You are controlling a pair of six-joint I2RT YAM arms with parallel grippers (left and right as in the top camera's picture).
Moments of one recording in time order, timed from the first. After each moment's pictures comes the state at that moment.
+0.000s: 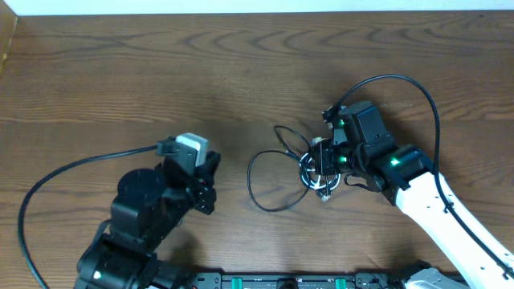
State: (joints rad) left arm -0.39 0.63 0.85 -0.69 0.15 -0.16; right arm 0.49 1.30 0.96 -0.64 -0.25 0.44
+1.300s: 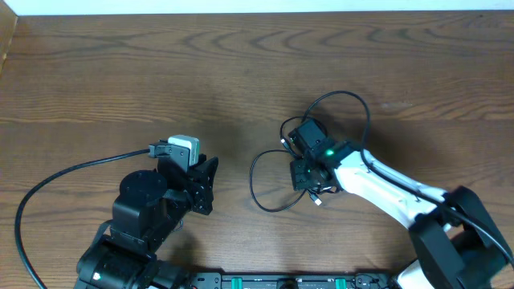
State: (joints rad) left arm -0.39 0.63 0.85 -0.74 0.10 -0.25; right arm 0.65 1.70 0.96 -0.61 -0.05 0.54
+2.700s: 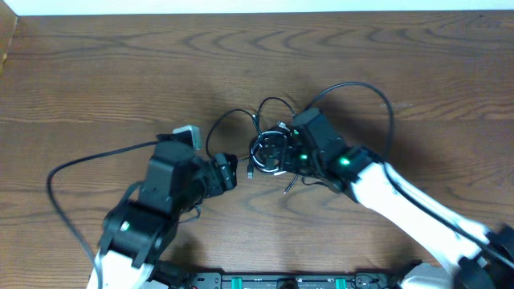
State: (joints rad) left arm -0.39 0.87 0.85 -0.81 0.10 -0.67; right arm 0.67 1.47 0.95 -0.40 -0.19 0.88
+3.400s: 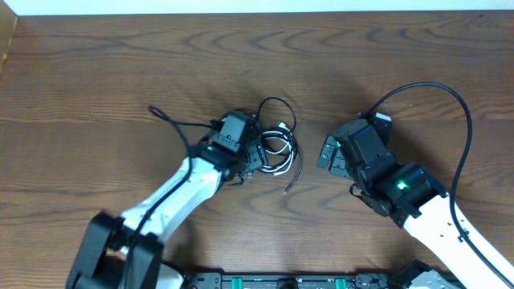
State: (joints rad) left arm -0.49 1.56 0.85 -0.45 0.05 -0.83; right arm 0.59 1.18 0.95 -0.79 0.28 0.83
